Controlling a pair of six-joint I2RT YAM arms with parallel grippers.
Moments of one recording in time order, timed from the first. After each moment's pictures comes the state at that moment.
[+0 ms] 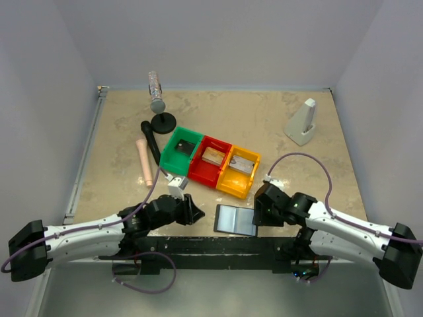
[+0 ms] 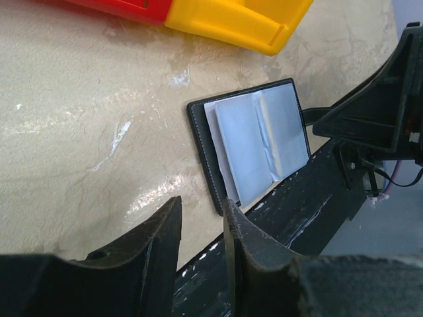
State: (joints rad) left arm -1.12 0.79 0.25 0.00 -0.16 -0.88; right arm 0.94 0.87 0.49 -0.79 0.14 0.96
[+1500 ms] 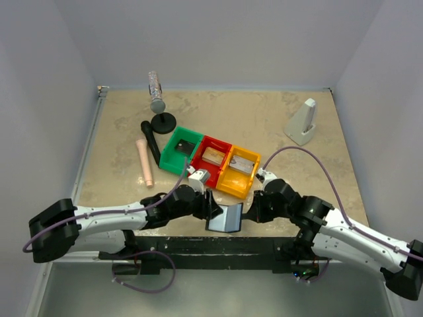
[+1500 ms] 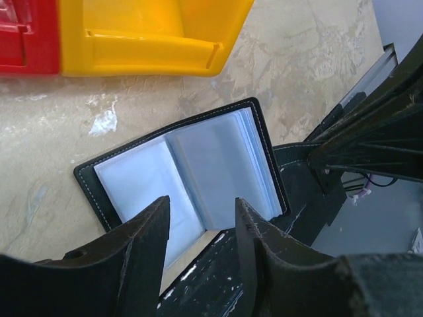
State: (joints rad) left arm -1.12 1.12 0.41 0.19 -0.06 -0.82; right arm 0.94 0.71 0.53 -0.64 -0.04 0.76
